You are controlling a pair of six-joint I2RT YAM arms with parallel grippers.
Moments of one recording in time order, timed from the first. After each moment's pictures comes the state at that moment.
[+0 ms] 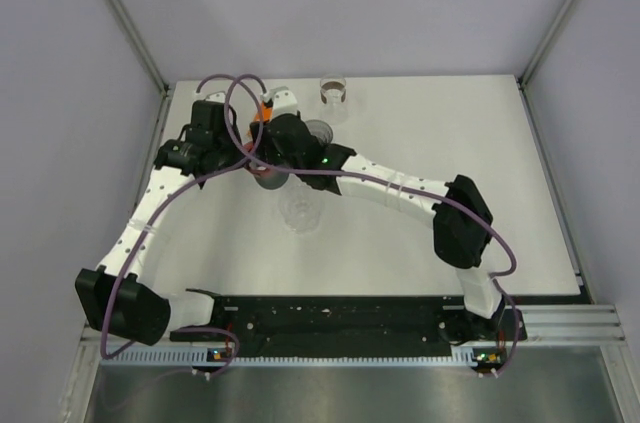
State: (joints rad) left arm -0.24 1.27 1.27 -0.78 -0.10 -0.43; right arm 1.02 1.99 1.78 -0.14 0.39 0.37
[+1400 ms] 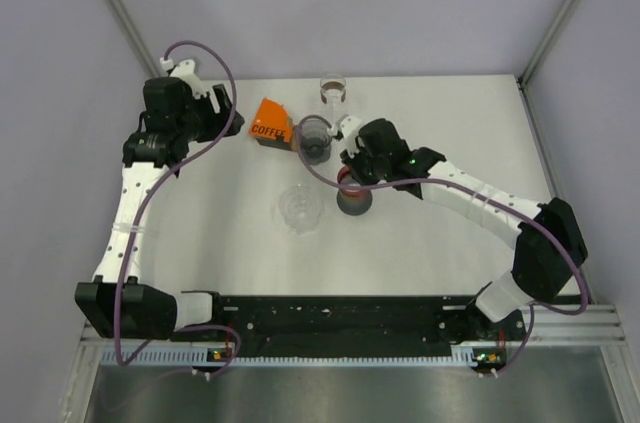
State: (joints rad) left arm -0.03 1.28 1.41 -0.62 0.21 -0.25; right arm 0.74 1.53 1.26 -0.41 0.06 -0.11
